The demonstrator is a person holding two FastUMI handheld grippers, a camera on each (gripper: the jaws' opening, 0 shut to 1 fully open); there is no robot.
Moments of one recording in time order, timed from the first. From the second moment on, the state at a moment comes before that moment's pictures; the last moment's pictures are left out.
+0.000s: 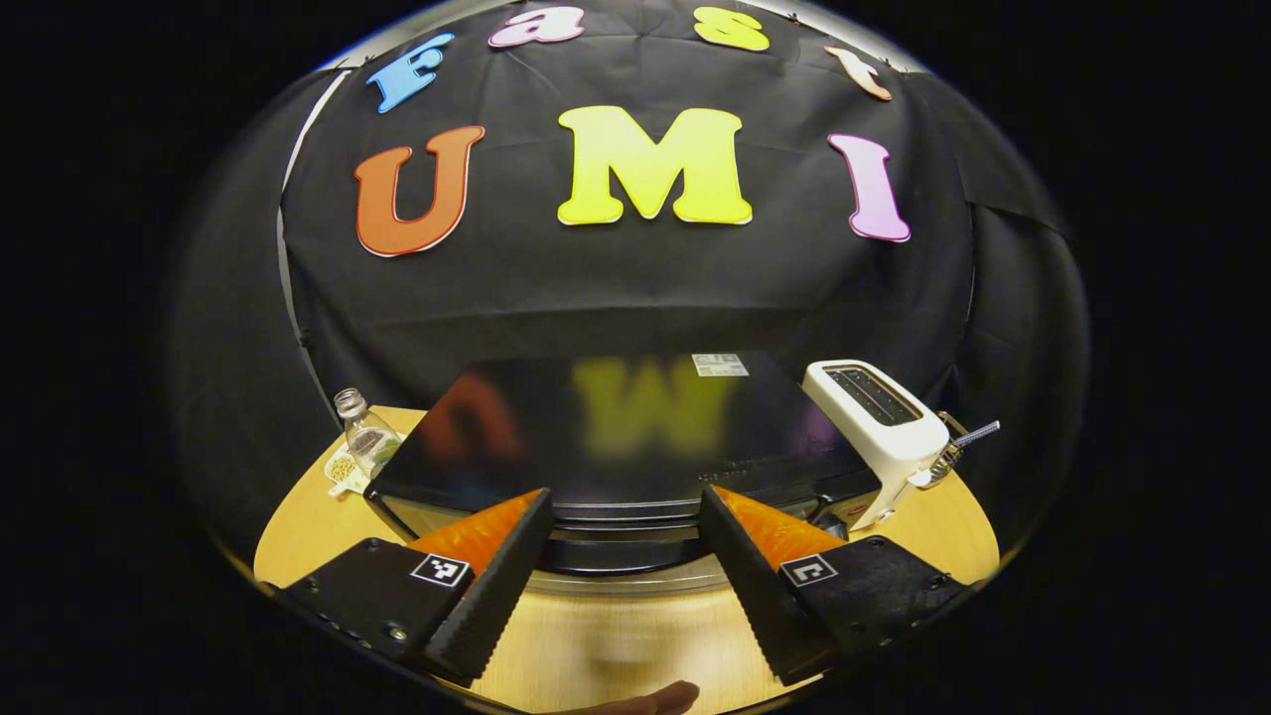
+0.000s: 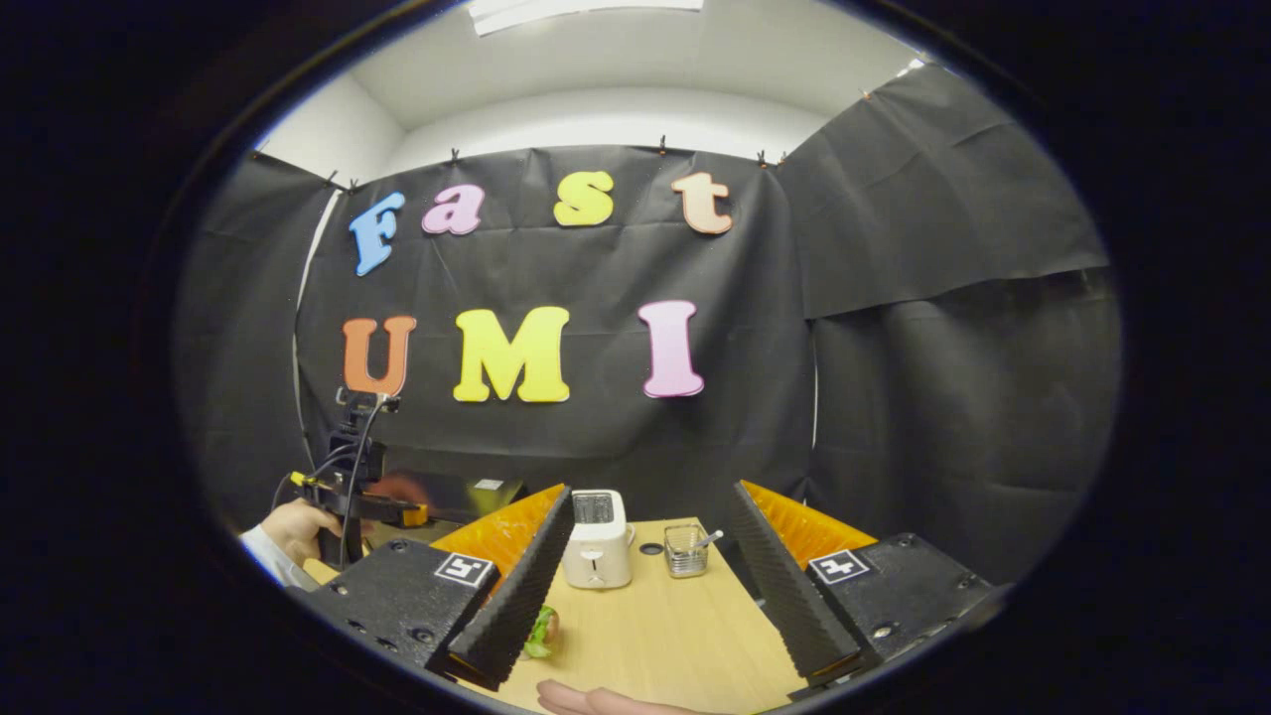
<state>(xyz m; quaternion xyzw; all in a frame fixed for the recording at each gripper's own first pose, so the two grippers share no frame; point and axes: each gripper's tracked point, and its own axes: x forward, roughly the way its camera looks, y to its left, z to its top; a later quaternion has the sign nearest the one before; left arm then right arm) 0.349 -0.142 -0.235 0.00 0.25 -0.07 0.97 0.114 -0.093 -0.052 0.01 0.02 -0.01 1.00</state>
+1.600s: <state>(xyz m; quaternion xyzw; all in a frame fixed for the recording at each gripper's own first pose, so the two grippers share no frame) 0.190 -0.128 -0.393 -0.02 0.43 -0.07 0.90 0.095 -0.060 -0.084 0.00 0.05 0.03 1.00</state>
